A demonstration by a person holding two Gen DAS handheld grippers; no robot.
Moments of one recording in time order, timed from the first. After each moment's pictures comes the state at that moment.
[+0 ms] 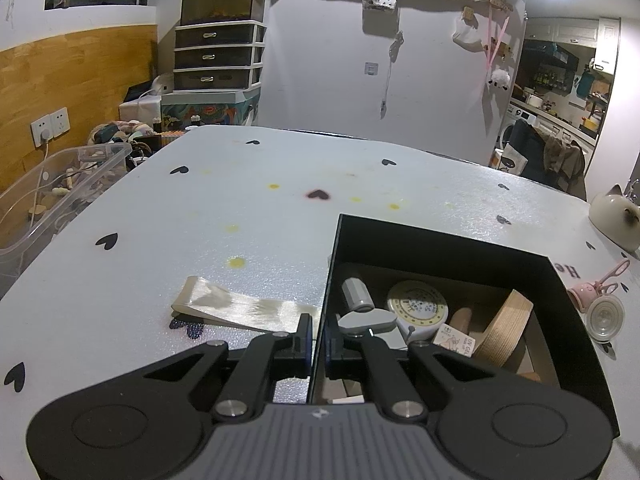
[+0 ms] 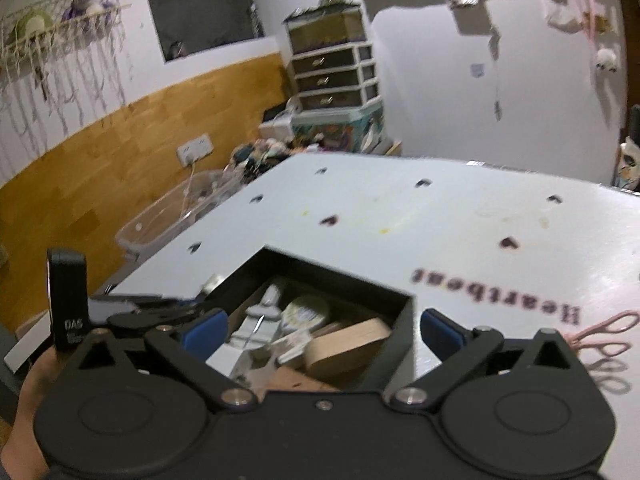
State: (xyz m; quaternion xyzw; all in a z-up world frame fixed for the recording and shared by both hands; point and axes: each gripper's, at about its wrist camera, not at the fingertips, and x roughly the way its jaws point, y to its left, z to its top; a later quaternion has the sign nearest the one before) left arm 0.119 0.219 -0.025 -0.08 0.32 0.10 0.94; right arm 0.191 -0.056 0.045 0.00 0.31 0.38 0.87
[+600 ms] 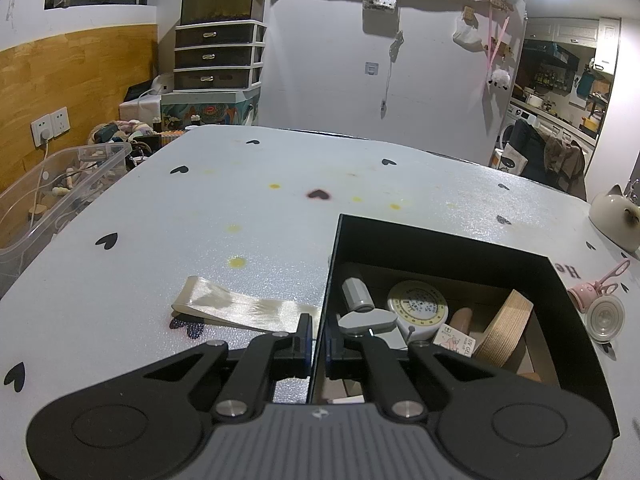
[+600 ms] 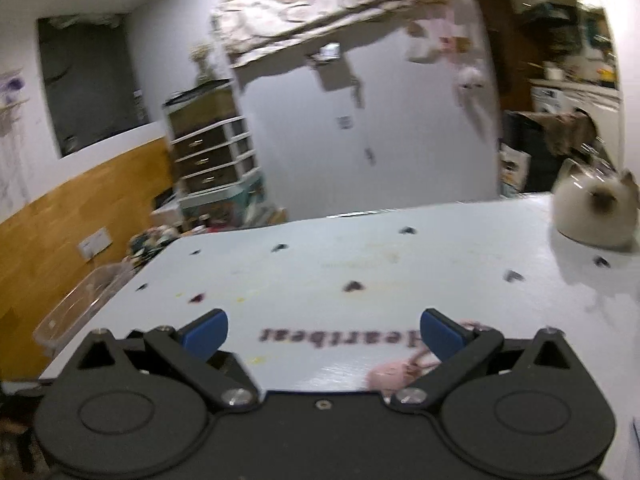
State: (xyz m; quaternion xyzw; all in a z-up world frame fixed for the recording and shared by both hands) left arm 0.119 0.219 -0.025 -0.08 0.32 0.10 0.94; right arm 0.227 -0.163 0.035 0.08 0.25 0.22 0.94
